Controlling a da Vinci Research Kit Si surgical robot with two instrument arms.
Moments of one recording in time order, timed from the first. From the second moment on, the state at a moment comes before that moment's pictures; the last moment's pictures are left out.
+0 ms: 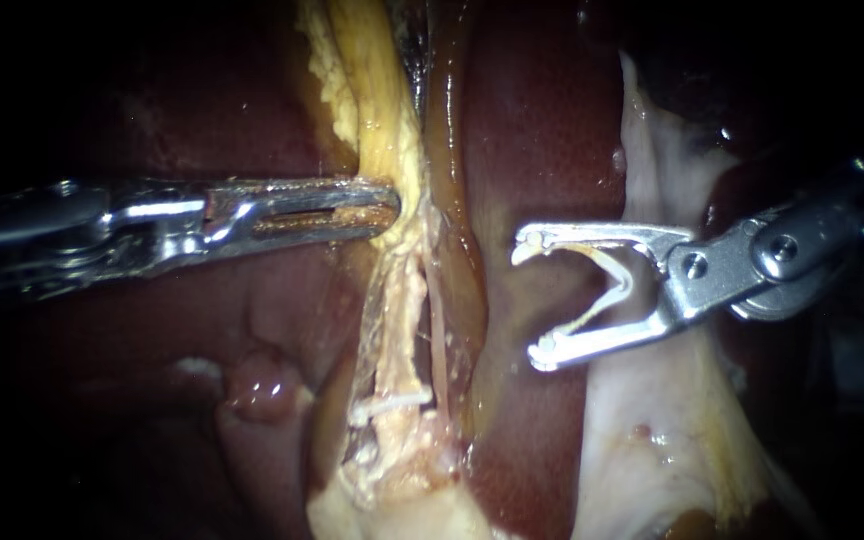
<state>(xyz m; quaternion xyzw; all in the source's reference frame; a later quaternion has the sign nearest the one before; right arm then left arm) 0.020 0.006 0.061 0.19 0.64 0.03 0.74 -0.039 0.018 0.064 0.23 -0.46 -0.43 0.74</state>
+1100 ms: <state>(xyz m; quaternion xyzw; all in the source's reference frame) 0.028 0.001 0.071 0.31 0.56 0.16 0.75 -0.033 0.018 0.054 0.23 -0.46 -0.43 0.74</state>
